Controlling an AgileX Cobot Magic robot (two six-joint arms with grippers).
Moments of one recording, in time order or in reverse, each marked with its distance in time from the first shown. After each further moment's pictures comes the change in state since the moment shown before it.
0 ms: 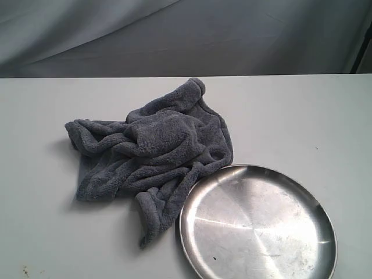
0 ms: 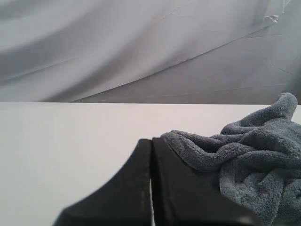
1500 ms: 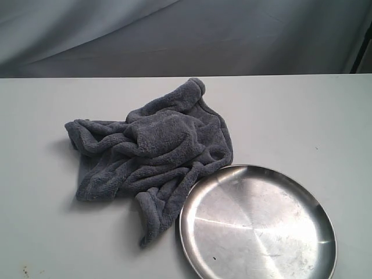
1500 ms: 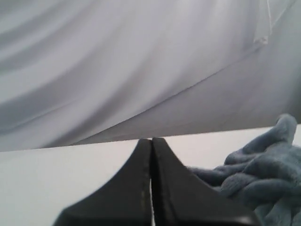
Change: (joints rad) left arm 0.000 0.000 0.000 0.116 -0.130 -0.015; right arm 0.000 0.000 0.000 0.000 0.000 0.000
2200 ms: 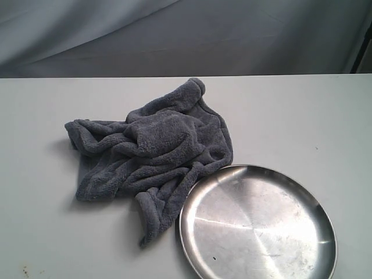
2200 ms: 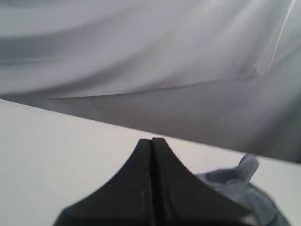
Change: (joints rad) left arm 0.000 0.264 -0.458 -0.223 0.344 -0.109; right arm 0.000 0.000 0.000 0.000 0.000 0.000
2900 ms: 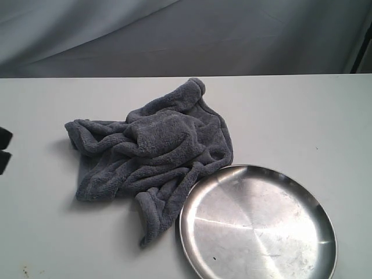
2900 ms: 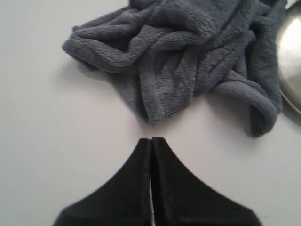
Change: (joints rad) left arm -0.296 0.753 -0.433 -0.119 0.508 0.523; right arm 0.000 0.000 0.000 0.000 0.000 0.000
